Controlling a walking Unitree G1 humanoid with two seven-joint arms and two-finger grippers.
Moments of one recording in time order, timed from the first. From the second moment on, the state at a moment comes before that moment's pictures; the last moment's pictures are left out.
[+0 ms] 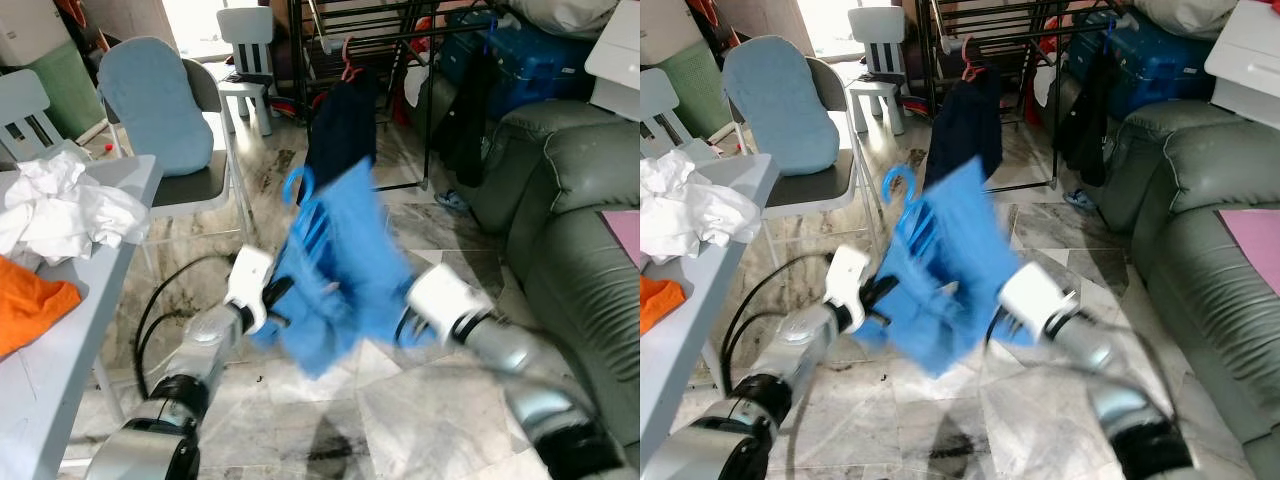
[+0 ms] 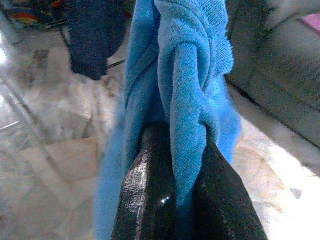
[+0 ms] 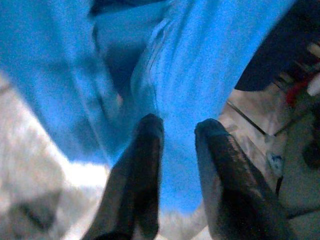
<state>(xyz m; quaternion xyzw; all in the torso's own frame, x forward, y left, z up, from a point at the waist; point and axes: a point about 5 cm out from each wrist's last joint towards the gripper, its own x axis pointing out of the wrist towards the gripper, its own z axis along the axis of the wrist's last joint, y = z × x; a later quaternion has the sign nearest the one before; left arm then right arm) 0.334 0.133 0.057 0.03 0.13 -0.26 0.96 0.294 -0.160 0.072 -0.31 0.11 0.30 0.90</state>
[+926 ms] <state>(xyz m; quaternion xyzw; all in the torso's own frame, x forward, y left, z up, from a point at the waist) 0.315 0.146 0.057 0.21 0.15 -0.50 0.82 0.306 -0.201 0.135 -0.40 0.04 0.42 0.81</state>
